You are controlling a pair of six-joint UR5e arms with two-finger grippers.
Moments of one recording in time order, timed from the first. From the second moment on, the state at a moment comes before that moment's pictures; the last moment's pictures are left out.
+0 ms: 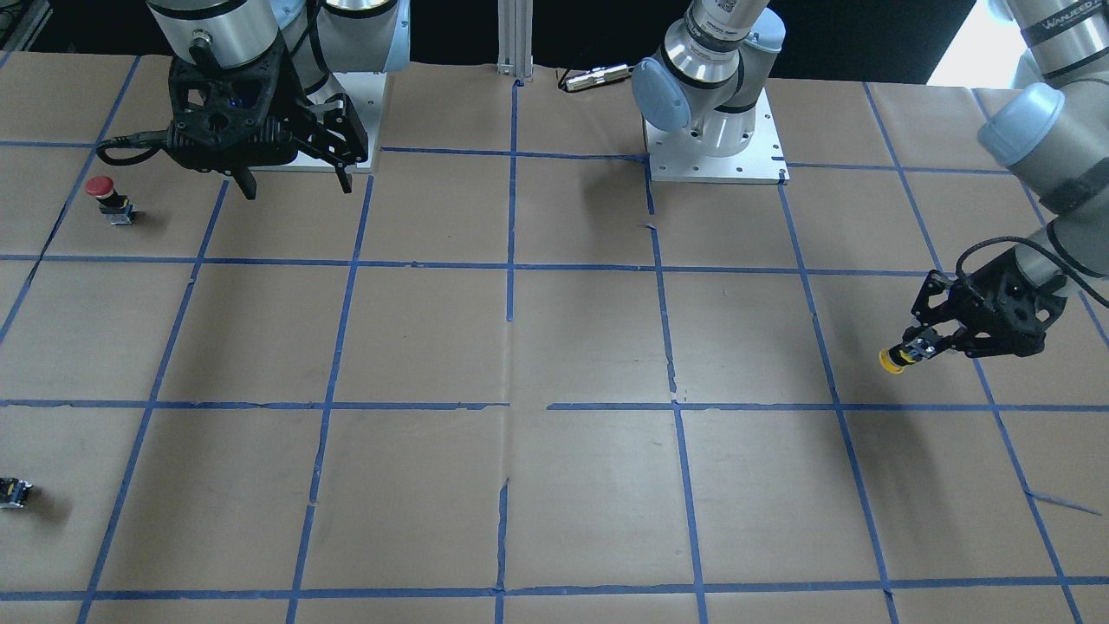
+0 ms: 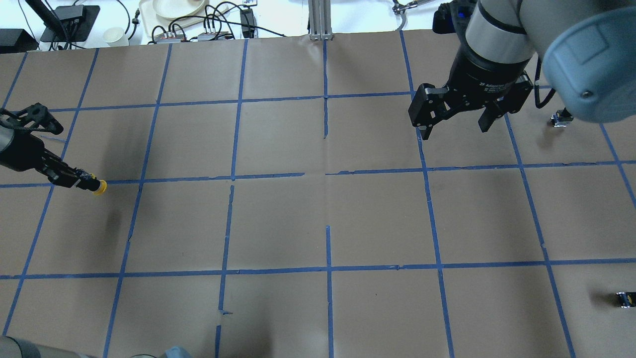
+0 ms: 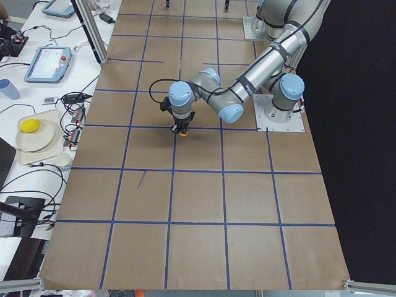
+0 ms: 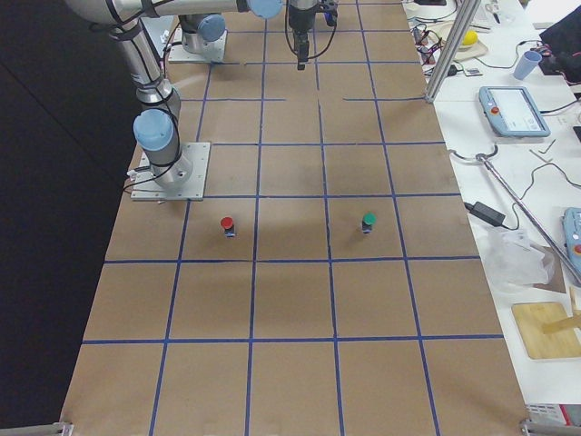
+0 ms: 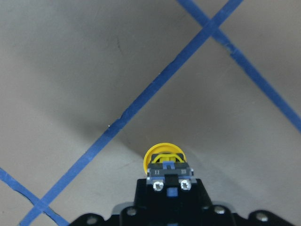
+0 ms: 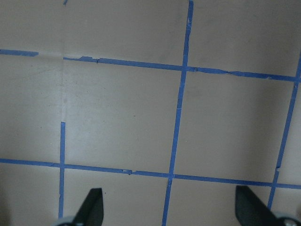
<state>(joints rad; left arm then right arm) -0.92 -1.79 -1.82 -1.27 1.34 1.33 1.65 -1.61 1.59 -1.53 -1.56 -0.03</state>
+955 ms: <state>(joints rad) -1.26 -1.63 -1.79 -1.55 0.36 0.46 1.65 -1.61 1.59 -1.53 -1.56 -0.03</state>
